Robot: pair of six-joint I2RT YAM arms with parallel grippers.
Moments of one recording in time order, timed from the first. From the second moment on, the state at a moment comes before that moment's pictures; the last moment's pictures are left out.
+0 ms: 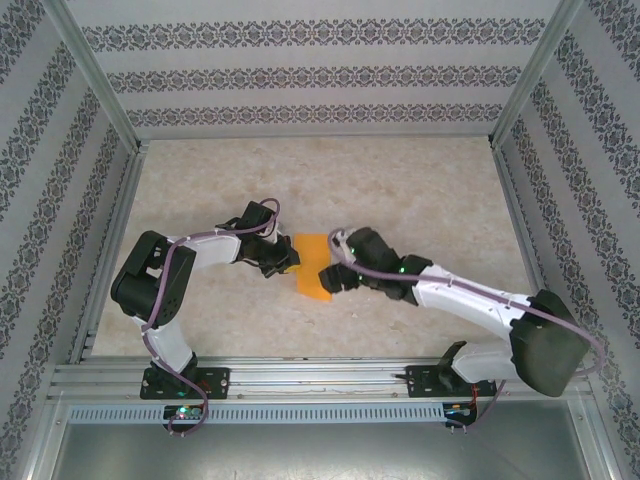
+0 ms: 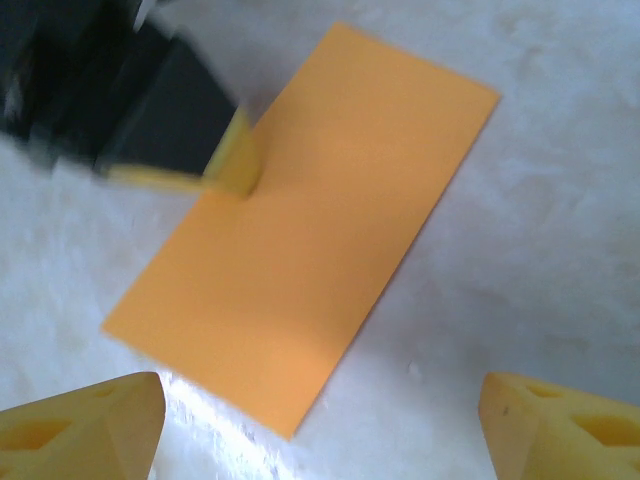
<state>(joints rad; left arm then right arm) -0.40 1.77 0.93 -0.25 0.63 -0.87 0.82 1.29 0.73 -0.29 -0.01 0.31</state>
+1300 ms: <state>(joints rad) -0.40 1.78 0.95 -0.29 0.63 -0.88 1.13 1.67 0.91 -0.21 0.29 0.06</state>
